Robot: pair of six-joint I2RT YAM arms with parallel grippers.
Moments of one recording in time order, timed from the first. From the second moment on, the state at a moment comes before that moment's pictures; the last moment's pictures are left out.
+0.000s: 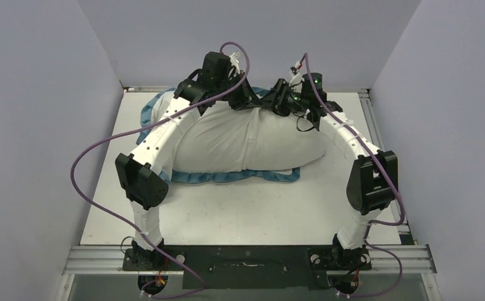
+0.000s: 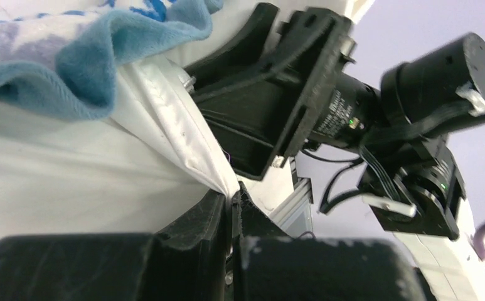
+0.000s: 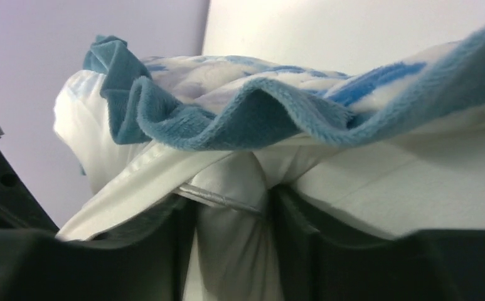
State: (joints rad) left arm -0.57 1.92 2.10 -0.72 0.40 -0.82; right arm 0.28 1.78 1.49 -0.14 -0.68 0.82
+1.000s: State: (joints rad) left arm -0.54 2.21 2.44 -0.84 0.43 -0.84; right arm 0.06 1.65 1.31 -0.36 -0.43 0.58
